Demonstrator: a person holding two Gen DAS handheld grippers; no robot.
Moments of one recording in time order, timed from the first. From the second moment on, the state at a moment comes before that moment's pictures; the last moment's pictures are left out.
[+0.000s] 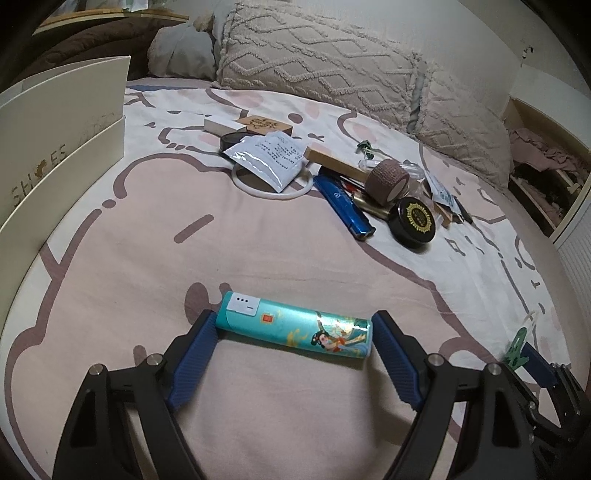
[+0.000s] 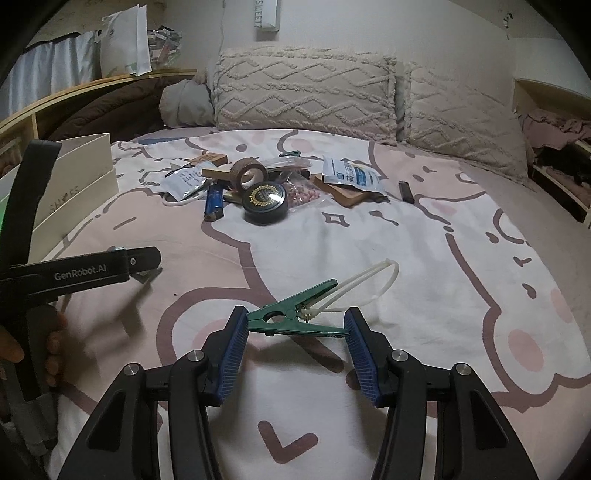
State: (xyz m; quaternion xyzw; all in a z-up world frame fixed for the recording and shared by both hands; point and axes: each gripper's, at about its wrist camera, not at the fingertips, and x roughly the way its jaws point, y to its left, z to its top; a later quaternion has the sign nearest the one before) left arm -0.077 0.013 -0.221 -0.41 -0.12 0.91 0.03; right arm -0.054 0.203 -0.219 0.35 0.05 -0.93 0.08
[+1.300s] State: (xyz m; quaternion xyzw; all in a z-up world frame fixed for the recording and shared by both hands) left arm -0.041 0.006 -0.137 -0.28 -0.08 0.96 0.02; right arm -0.046 0.209 -0.176 0.31 0.01 -0.94 0.10
